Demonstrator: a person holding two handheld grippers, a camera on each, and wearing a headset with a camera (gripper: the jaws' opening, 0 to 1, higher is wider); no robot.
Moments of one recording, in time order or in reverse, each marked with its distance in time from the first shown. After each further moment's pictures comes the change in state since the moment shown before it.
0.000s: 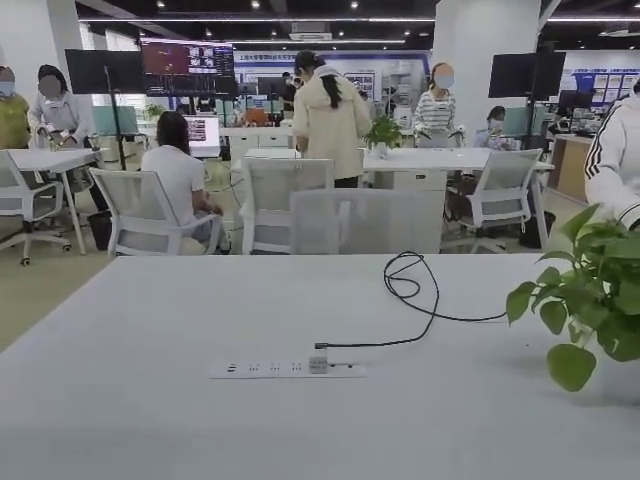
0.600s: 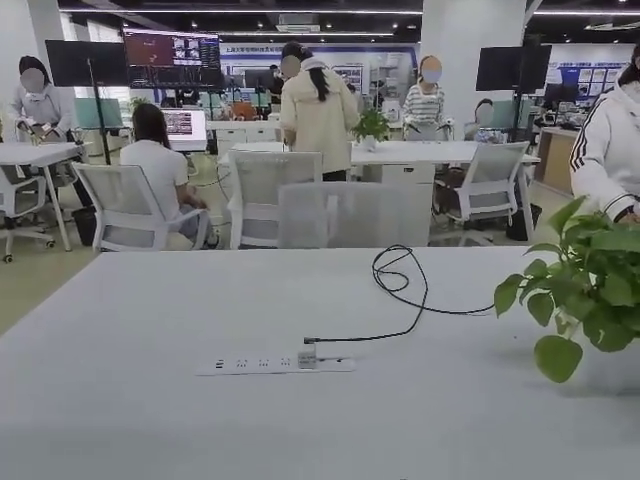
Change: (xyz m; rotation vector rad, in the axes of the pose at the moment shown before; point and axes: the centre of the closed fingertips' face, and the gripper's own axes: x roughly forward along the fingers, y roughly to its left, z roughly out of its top) left arm 0.005 0.058 -0.032 -0.109 0.177 0.161; right arm 0.002 -0.001 0.000 0.026 -0.011 -0.013
